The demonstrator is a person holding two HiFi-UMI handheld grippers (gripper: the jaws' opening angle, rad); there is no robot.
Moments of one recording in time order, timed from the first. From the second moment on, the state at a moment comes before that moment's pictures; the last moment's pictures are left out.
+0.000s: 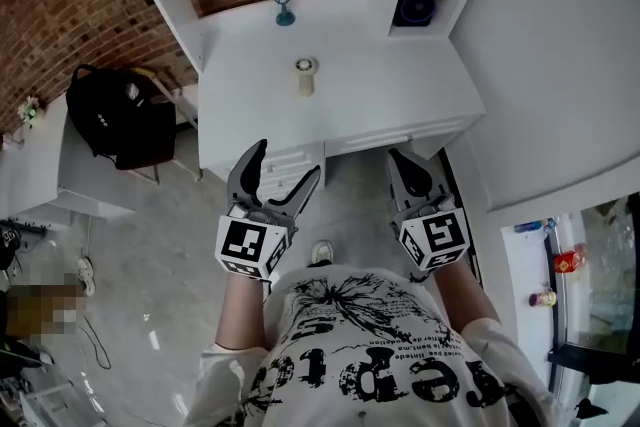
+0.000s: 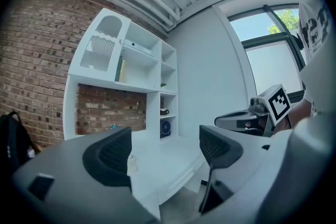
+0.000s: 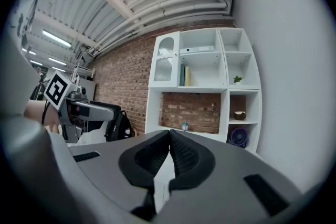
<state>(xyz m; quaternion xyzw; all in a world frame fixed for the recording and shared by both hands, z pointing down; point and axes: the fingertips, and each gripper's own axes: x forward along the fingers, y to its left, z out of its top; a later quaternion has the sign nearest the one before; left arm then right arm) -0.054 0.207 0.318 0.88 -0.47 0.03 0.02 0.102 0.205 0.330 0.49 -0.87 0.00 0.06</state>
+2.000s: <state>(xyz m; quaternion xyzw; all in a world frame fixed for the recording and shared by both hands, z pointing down) -0.049 -0.311 0.620 0.76 -0.51 0.27 0.29 0.063 -0.334 0.502 0.38 -0.91 0.09 0.16</state>
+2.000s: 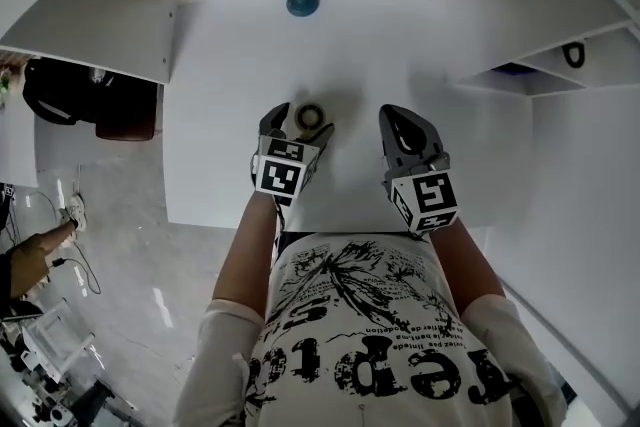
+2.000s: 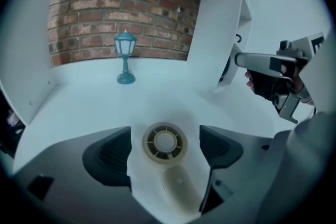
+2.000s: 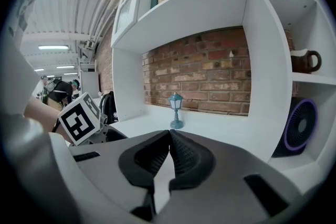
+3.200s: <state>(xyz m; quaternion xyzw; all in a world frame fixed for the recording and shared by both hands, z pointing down) -0.046 -0.308 0.654 0.74 -0.51 0.33 0.29 0.081 -0.334 0.507 0.40 -0.90 0.10 0.17</state>
